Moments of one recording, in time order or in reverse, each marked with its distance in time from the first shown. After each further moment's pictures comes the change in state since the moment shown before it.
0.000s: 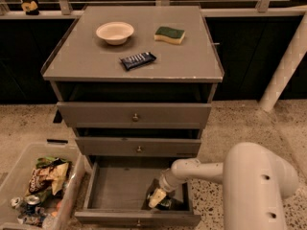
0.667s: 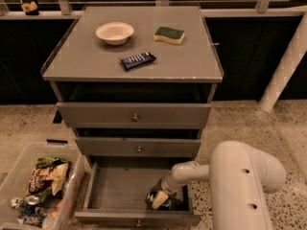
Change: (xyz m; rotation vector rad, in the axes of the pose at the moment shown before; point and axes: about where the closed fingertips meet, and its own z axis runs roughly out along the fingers) arm 0.034 -0.019 0.029 0.053 0.071 0.043
